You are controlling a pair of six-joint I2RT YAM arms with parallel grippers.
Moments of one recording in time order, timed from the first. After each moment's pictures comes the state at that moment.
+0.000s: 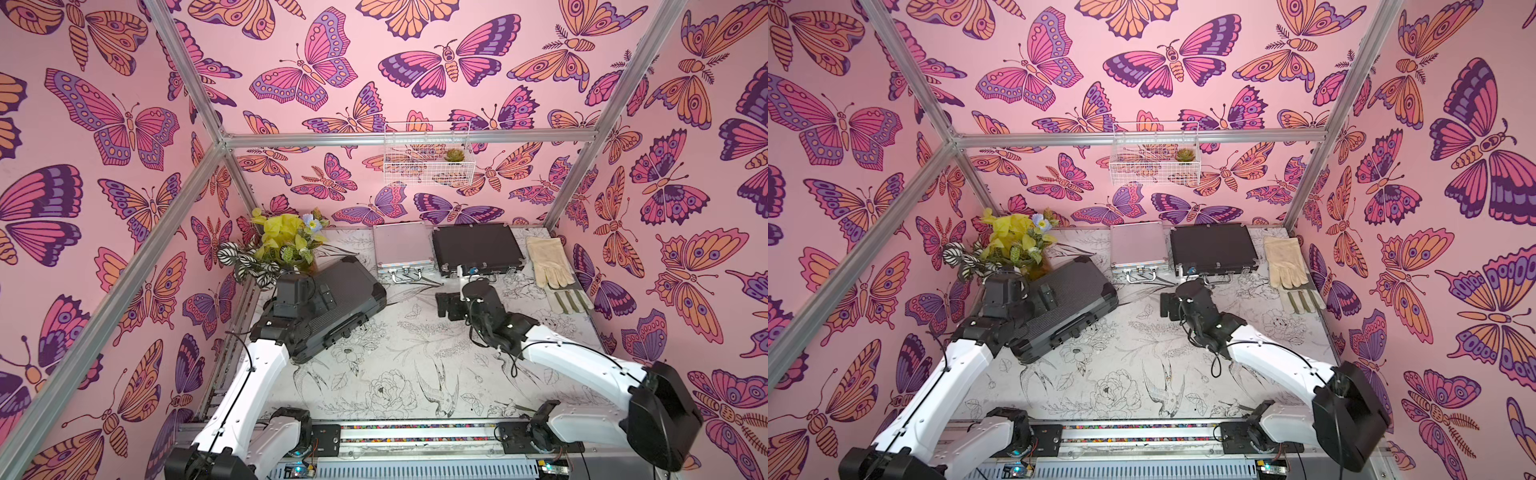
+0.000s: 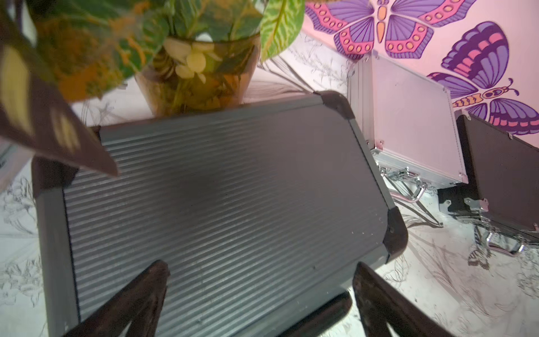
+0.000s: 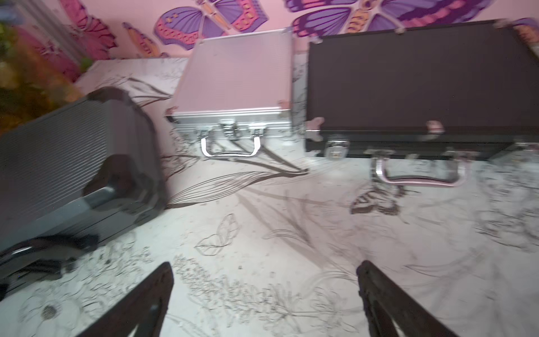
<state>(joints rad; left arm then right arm) -0.12 0.99 0.76 -0.46 -0.12 -0.46 0.66 1.21 0.75 -0.12 0.36 0.39</state>
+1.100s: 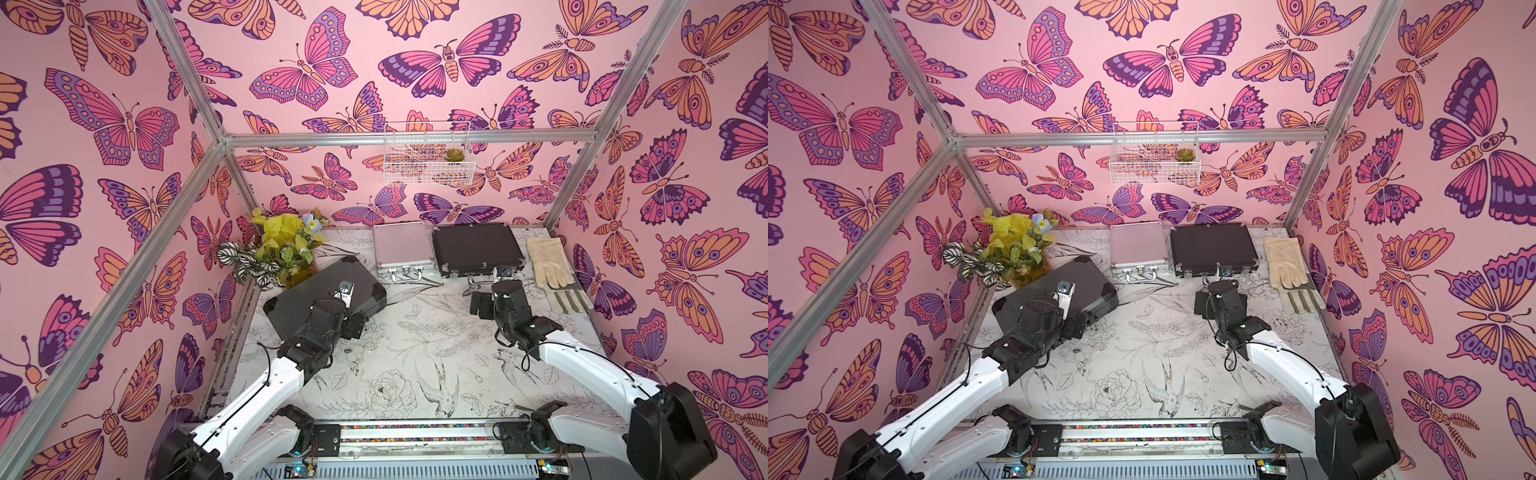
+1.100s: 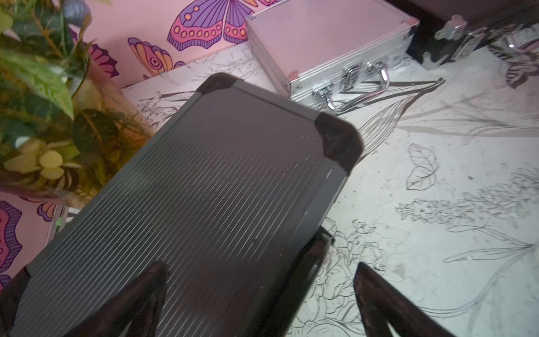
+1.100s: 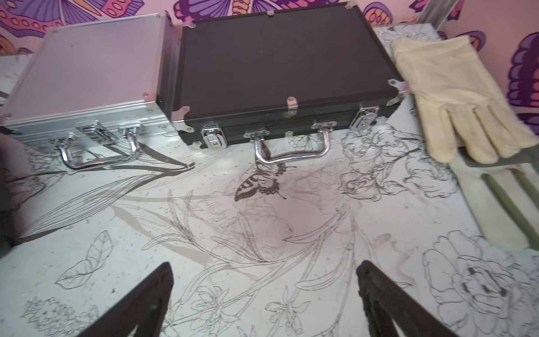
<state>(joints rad) -0.45 0.95 0.54 -0.20 -0.30 0.03 0.42 1.15 0.66 -0.15 0.38 0.32</state>
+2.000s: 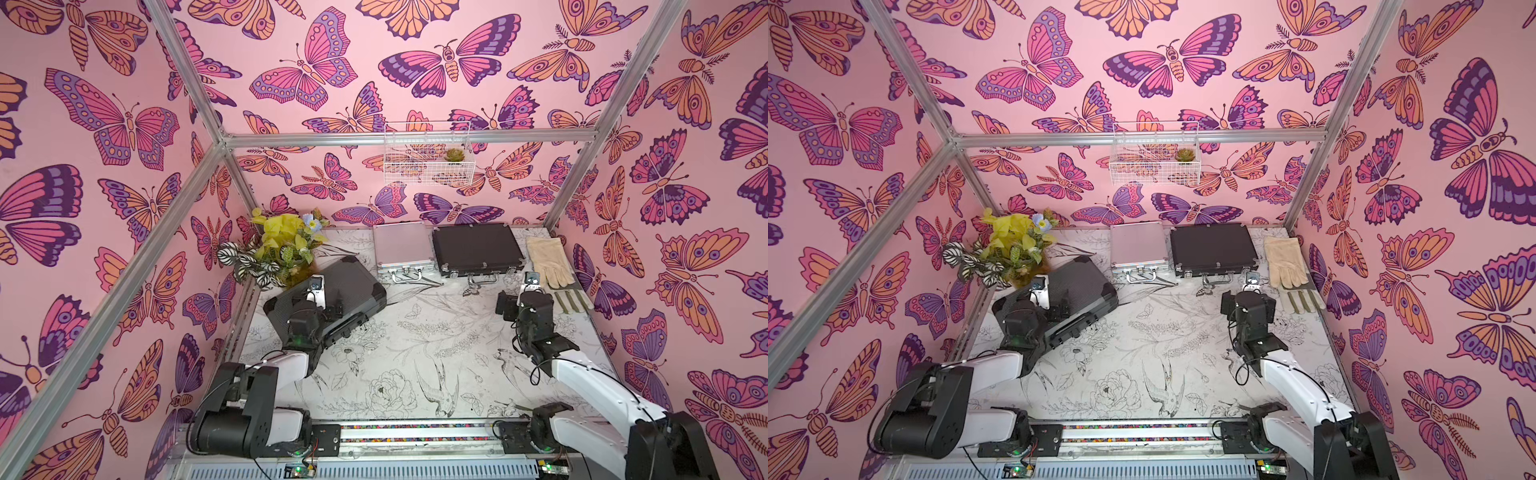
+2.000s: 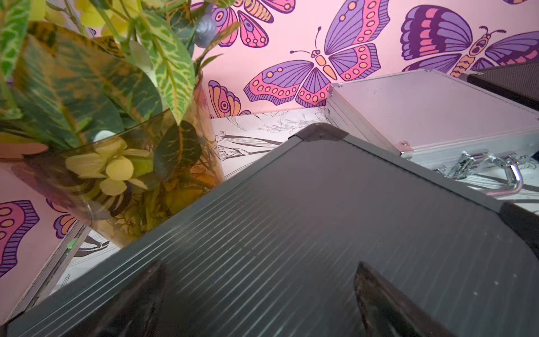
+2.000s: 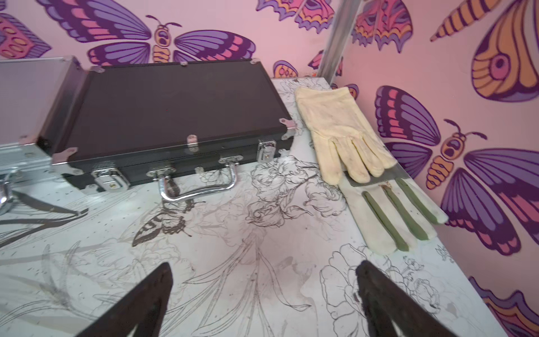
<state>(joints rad) -0.10 1.38 0.31 0.82 -0.09 0.07 0.19 1.03 0.43 0.15 0.43 0.13</state>
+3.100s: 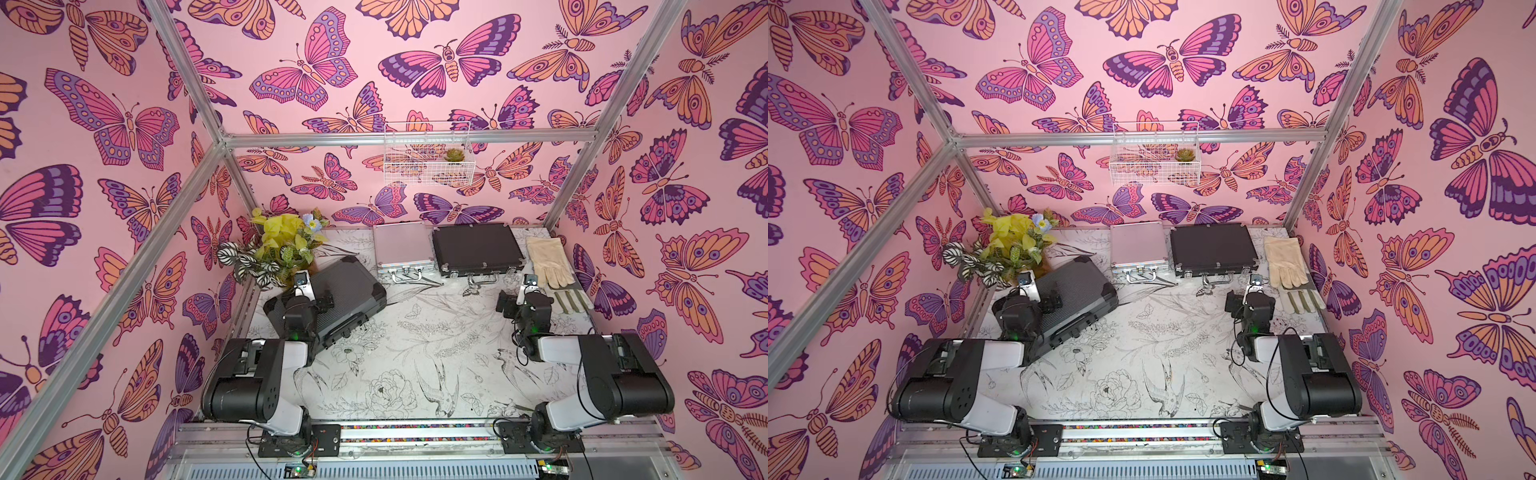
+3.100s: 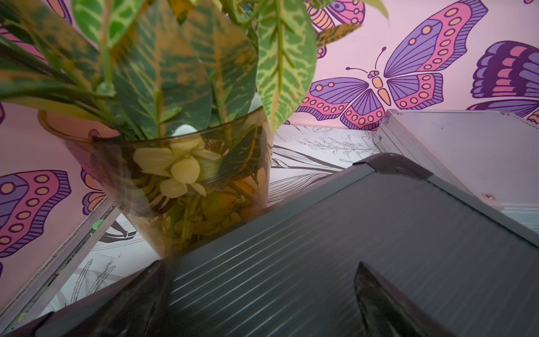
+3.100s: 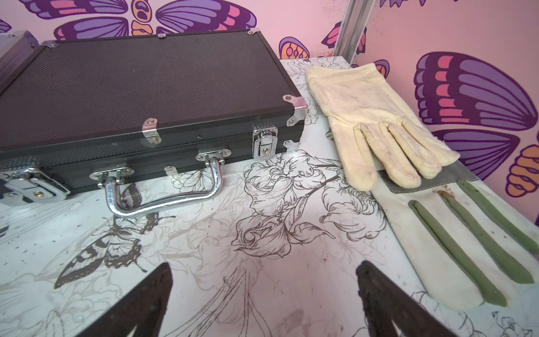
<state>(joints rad) -0.03 1.52 0.36 0.94 -0.17 -0.03 0.04 1.51 0.37 0.72 0.22 0.06</state>
